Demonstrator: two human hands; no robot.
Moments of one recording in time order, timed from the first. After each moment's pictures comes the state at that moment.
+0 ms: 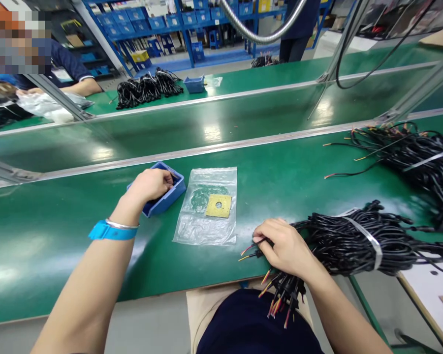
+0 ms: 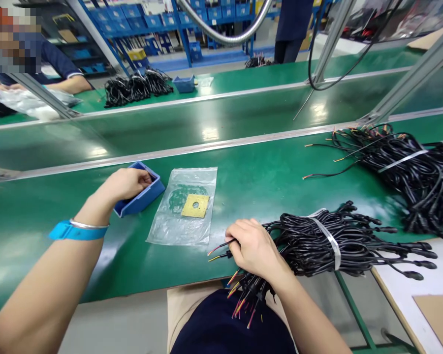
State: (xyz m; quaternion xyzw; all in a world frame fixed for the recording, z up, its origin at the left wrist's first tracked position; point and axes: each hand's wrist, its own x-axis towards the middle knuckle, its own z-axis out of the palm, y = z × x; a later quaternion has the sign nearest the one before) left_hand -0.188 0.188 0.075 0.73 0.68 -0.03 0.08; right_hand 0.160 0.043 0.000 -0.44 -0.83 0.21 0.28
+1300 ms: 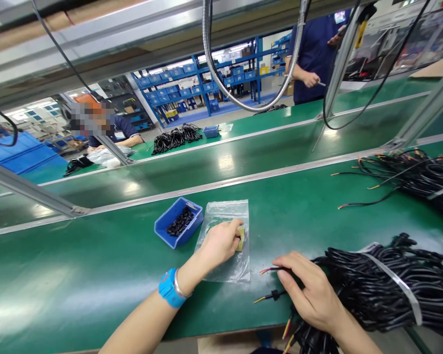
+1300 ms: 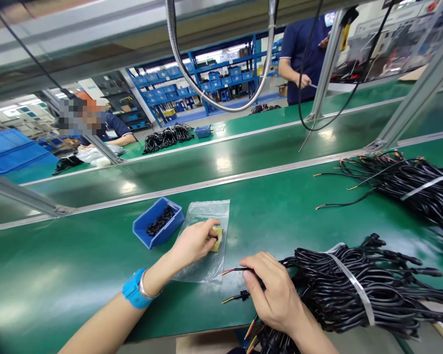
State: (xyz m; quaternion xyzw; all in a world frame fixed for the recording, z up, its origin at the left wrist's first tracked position) left_hand -0.072 0.123 0.041 0.83 0.52 0.12 0.17; right_hand 0.160 0.038 0.011 -0.38 -0.78 0.16 0.48
